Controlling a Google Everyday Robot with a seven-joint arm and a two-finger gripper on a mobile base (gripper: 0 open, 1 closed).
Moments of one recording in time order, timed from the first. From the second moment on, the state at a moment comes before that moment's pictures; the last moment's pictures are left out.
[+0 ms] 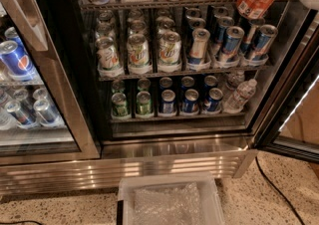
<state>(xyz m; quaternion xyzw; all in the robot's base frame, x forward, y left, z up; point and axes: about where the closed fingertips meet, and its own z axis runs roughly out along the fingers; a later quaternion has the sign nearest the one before) 0.613 -0.233 1.085 -0.20 0.71 0.20 0.64</state>
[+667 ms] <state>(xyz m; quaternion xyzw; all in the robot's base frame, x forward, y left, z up) 0.598 -0.210 1.075 -0.24 0.72 0.22 0.61</state>
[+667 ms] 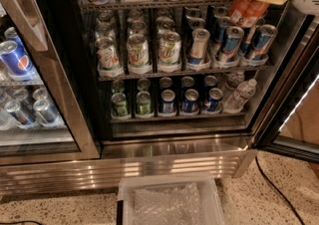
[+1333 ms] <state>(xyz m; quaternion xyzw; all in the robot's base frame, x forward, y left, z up) 0.542 -0.135 1.026 -0.33 0.72 0.35 0.50</state>
